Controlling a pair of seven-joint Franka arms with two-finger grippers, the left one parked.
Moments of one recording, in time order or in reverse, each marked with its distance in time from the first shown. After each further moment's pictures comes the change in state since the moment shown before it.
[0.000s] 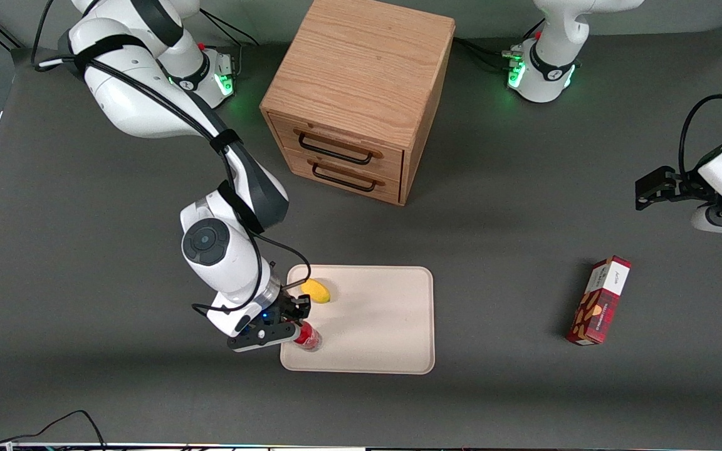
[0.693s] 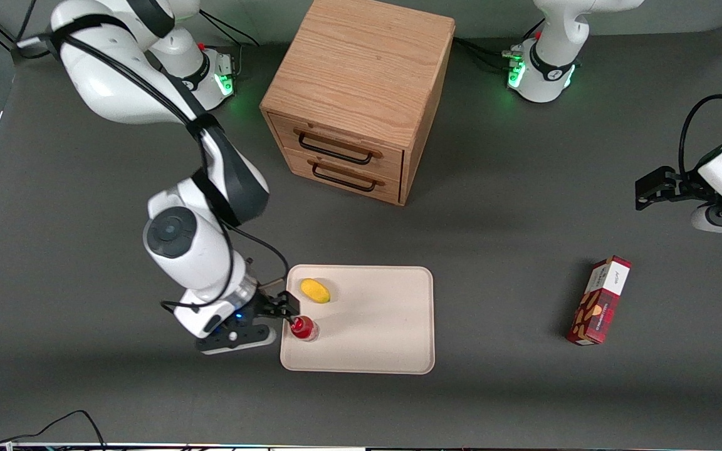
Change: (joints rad) arm -0.044 -0.113 0.013 0.038 0.000 -0.209 0.007
